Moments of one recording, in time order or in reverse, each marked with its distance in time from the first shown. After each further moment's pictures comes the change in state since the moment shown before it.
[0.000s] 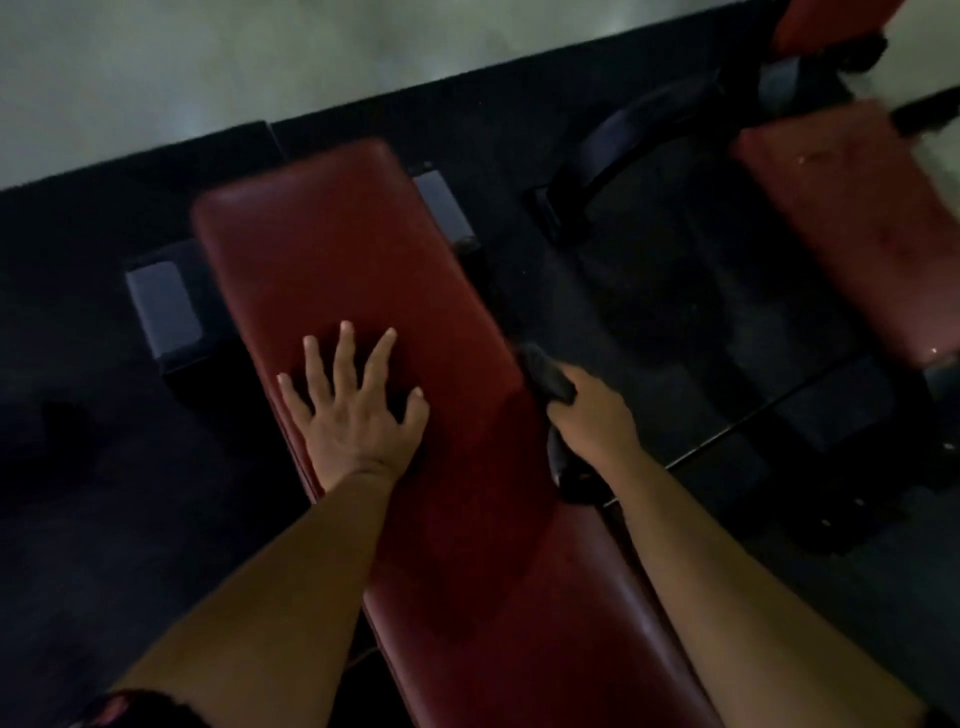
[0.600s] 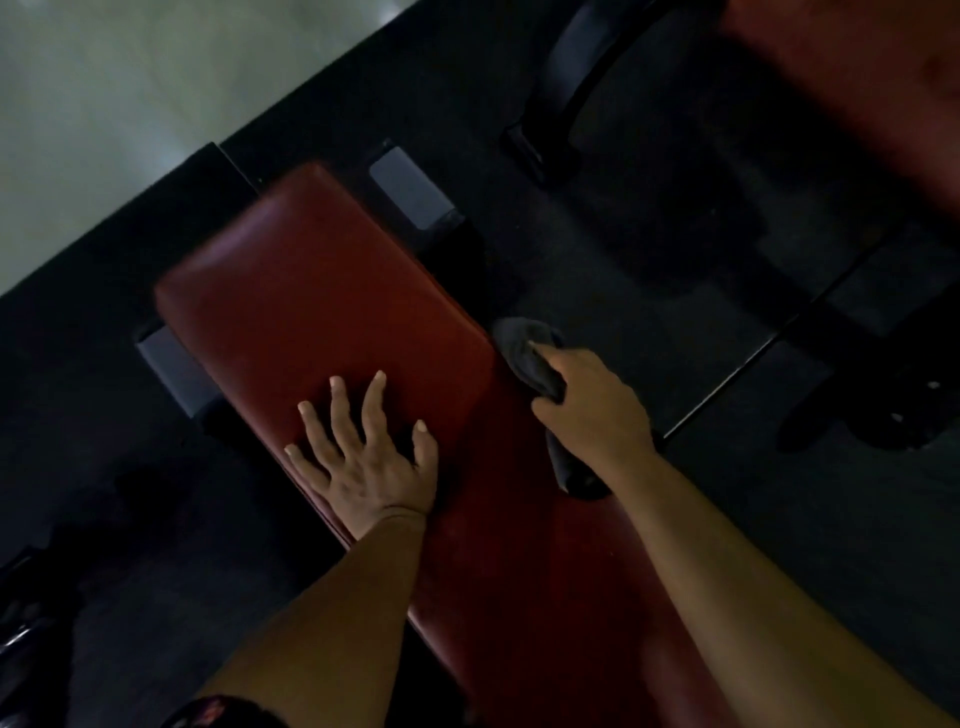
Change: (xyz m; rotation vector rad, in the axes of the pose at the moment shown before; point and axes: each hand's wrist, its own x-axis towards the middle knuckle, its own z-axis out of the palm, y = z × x) left_hand 0.004 0.000 0.014 0.033 0.072 -0.031; right_hand -0.004 -0.023 -0.005 -0.024 -0.048 0.048
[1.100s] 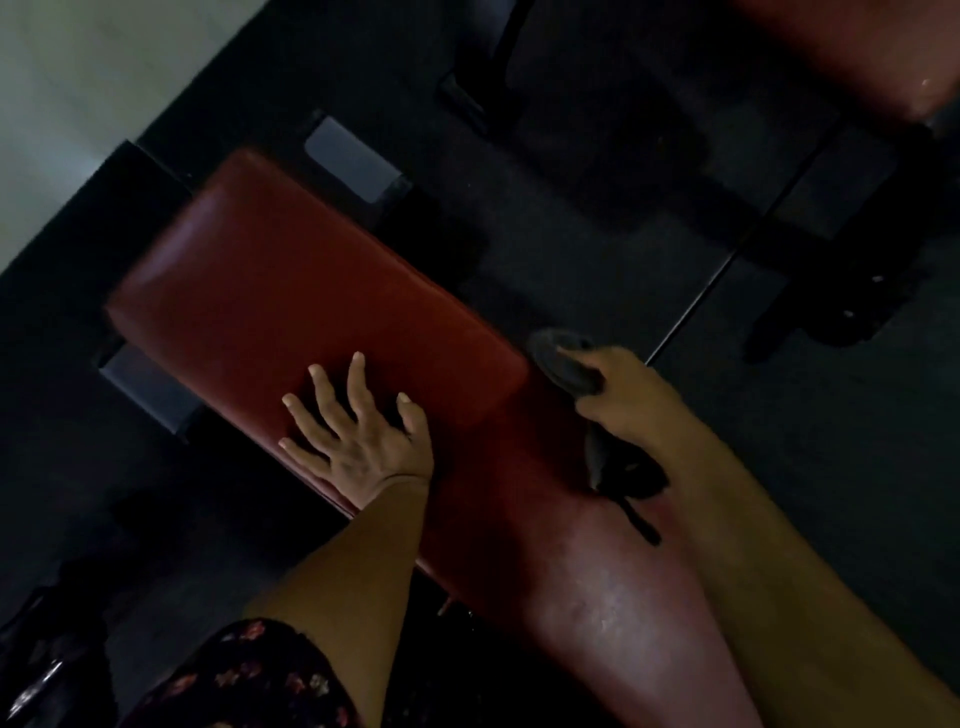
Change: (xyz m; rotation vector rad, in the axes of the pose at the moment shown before) left_hand 0.002 -0.001 0.002 0.007 -0.058 0.005; right_hand -0.039 0.042 -0.010 0.163 -0.200 0.274
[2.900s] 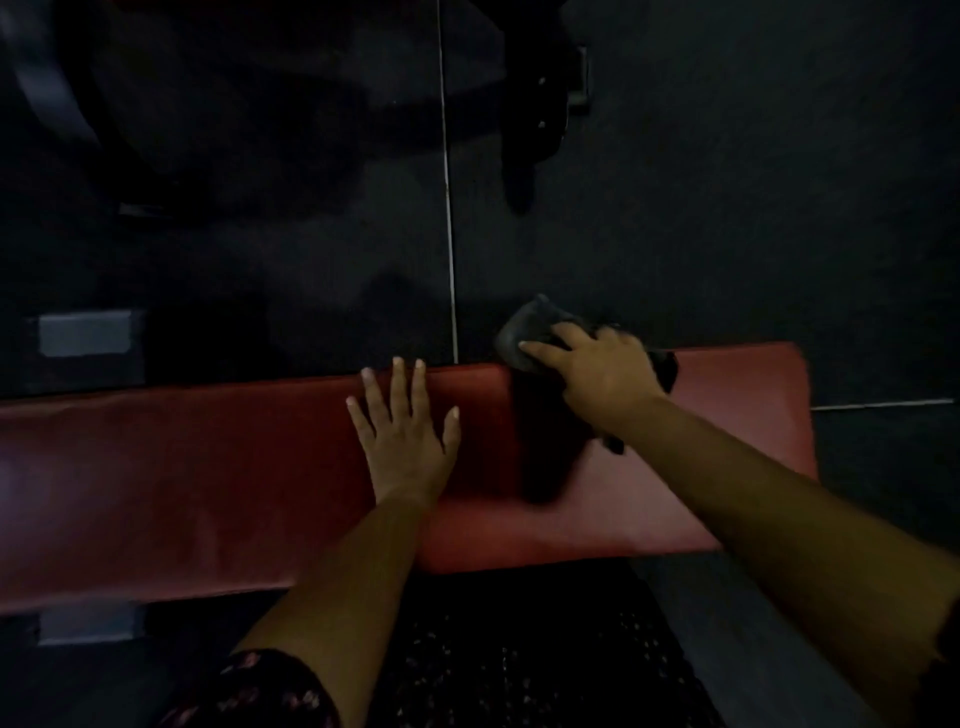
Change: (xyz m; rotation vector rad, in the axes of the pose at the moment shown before) left_hand -0.210 0.091 0.035 0.315 -0.334 1.217; right_hand -0.183 0.267 0.051 -0.340 0.353 0.219
